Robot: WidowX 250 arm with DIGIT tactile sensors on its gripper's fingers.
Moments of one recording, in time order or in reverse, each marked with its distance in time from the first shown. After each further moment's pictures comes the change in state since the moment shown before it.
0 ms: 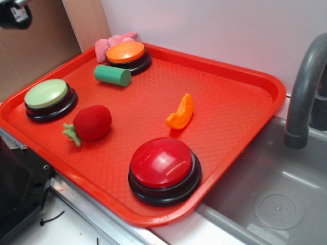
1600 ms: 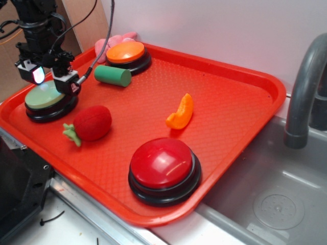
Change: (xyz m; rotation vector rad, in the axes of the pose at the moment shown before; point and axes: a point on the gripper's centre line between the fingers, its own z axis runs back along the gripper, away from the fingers) arm 0.052 0.038 -0.131 0.125 0.097 -0.020
